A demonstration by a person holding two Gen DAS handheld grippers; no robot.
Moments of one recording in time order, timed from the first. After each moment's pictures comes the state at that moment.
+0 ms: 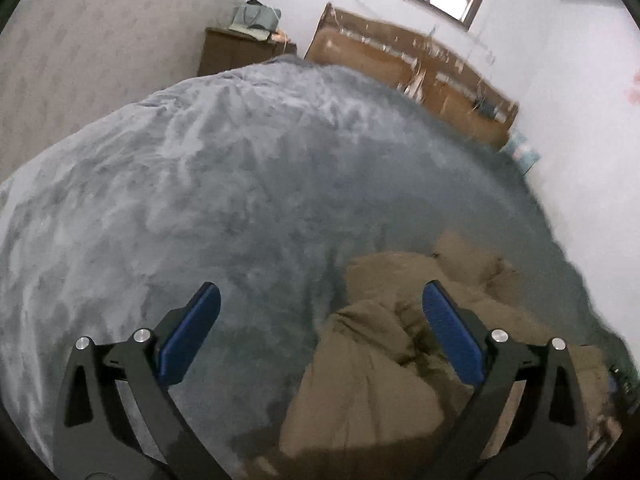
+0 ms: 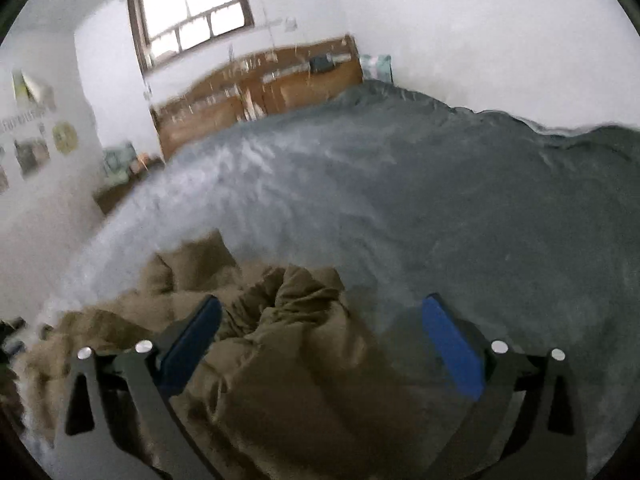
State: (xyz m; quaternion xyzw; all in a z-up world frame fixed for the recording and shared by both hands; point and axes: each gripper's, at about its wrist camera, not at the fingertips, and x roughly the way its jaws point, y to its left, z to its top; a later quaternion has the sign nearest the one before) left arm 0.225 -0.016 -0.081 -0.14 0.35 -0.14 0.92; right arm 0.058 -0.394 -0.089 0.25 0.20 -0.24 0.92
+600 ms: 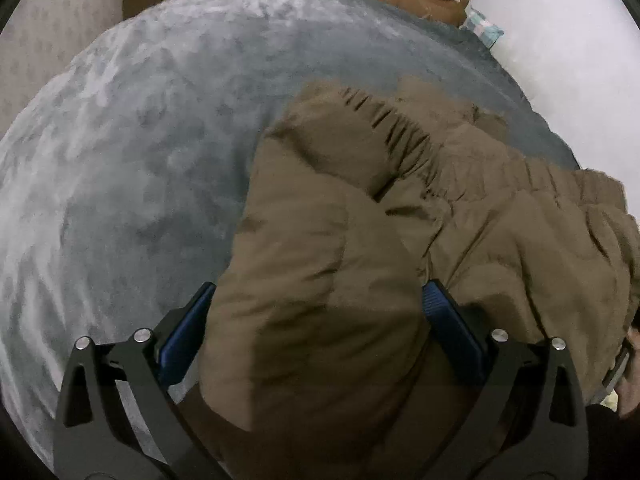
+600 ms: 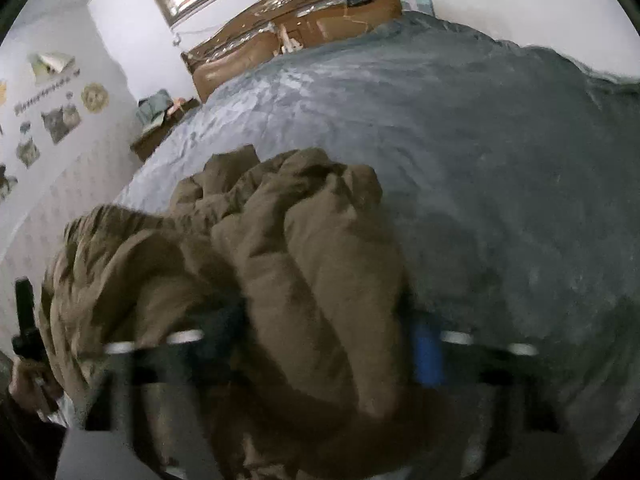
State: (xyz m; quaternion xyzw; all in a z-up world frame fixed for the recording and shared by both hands) left arm 0.197 -0.071 -0.141 0.00 0.48 -0.23 0.85; right arm 0.082 -0.381 -0.142 0.27 0.32 -0.13 0.90
